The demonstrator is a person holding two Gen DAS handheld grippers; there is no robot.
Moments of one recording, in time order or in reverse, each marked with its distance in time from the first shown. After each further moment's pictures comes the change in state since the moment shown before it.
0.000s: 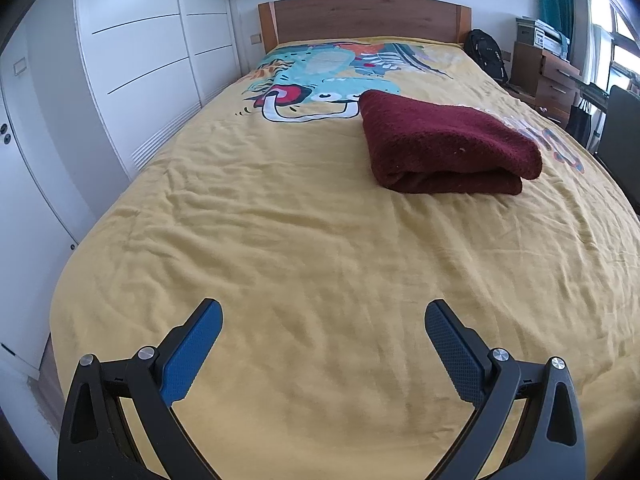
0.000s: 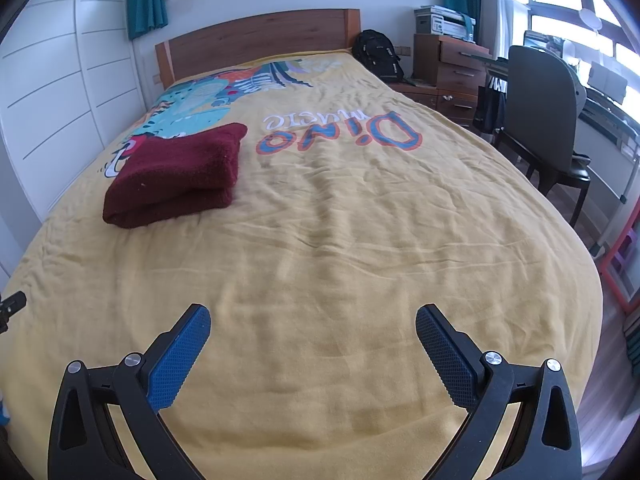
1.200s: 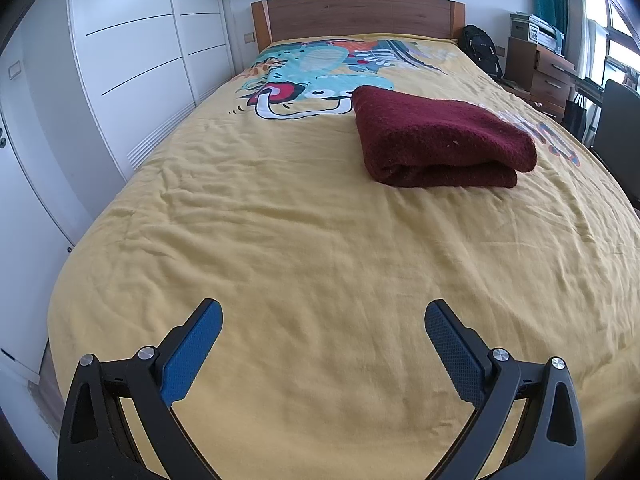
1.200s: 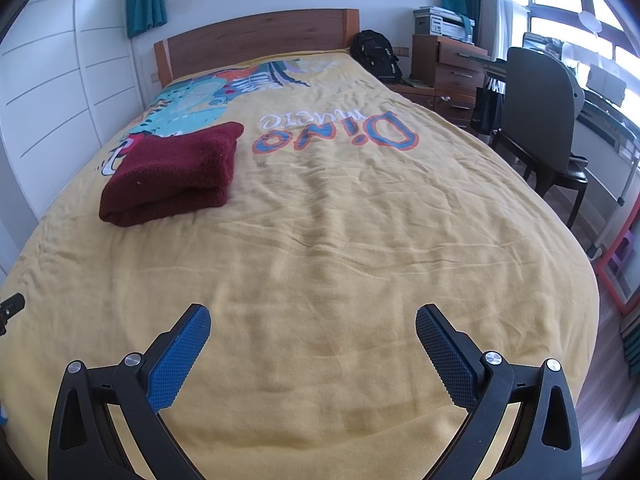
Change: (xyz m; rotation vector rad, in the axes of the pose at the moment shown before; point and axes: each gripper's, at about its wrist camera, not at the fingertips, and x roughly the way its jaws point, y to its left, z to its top) left arm 0.000 -0.007 -0.004 0.008 0.001 -0.005; right arm -0.002 -0.003 -0.001 0.005 -0.002 -0.012
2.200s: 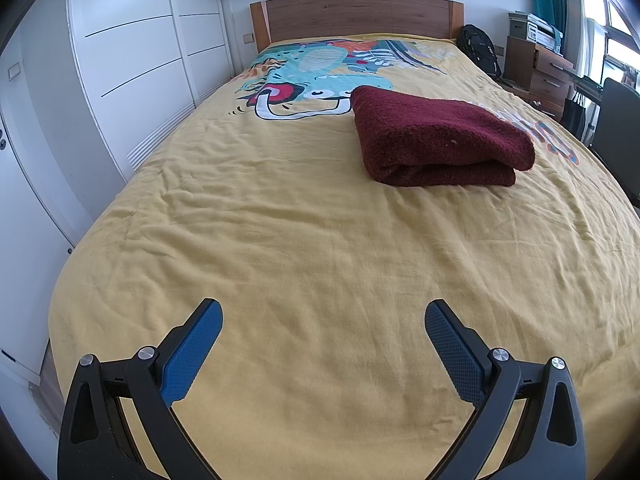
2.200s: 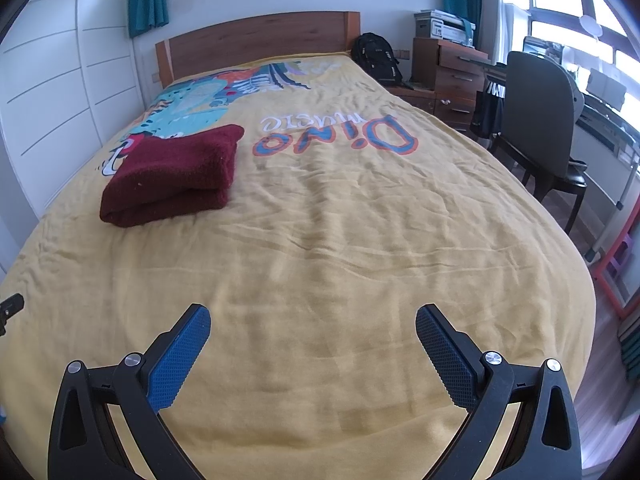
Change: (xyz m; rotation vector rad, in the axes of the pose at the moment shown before) left arm -0.001 0.000 0.000 0.000 0.000 0.001; right arm -0.003 -0.001 0.002 -0.007 -0.004 -0.002
